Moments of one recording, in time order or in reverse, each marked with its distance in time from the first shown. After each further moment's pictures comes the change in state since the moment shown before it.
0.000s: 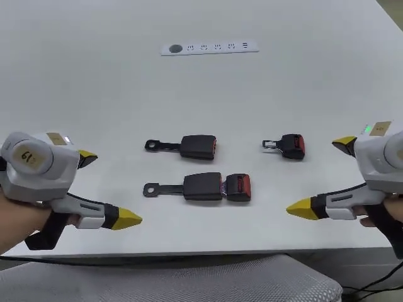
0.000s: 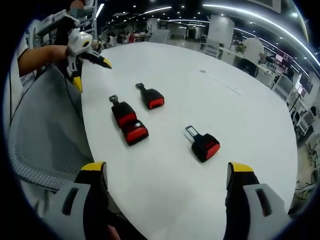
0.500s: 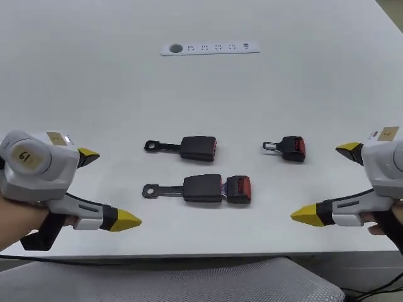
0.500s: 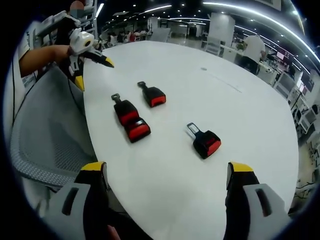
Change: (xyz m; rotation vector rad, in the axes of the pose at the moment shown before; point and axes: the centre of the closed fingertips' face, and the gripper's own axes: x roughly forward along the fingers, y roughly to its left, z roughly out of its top) left arm -0.001 -0.006 0.003 0.028 -0.006 -0.026; right arm -0.004 0.001 -0.004 0.004 0.013 0.016
